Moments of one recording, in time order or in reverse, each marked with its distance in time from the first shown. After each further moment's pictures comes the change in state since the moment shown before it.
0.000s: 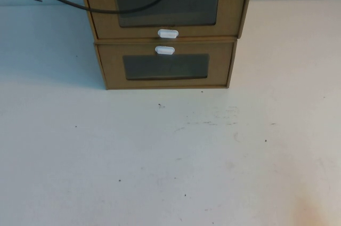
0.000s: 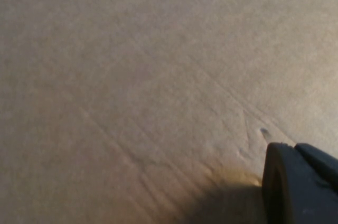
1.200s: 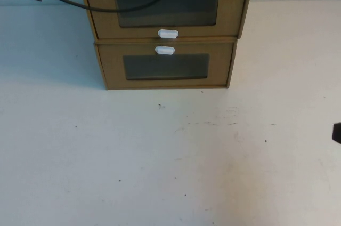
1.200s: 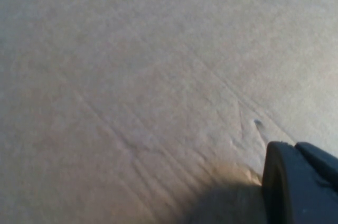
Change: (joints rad) right arm 0.047 0.766 -0.645 0.447 0.429 -0.202; left arm 0.000 0.000 -0.004 0.007 0.030 -0.051
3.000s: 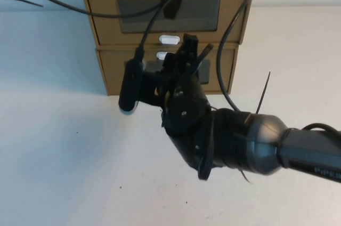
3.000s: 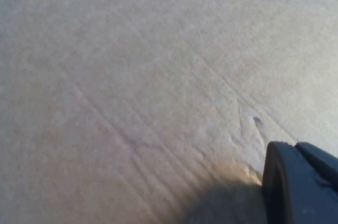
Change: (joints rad) right arm 0.878 1.177 -0.757 -2.409 -0.003 1.243; left arm 0.000 0.000 -0.006 0.006 0.010 -0.013
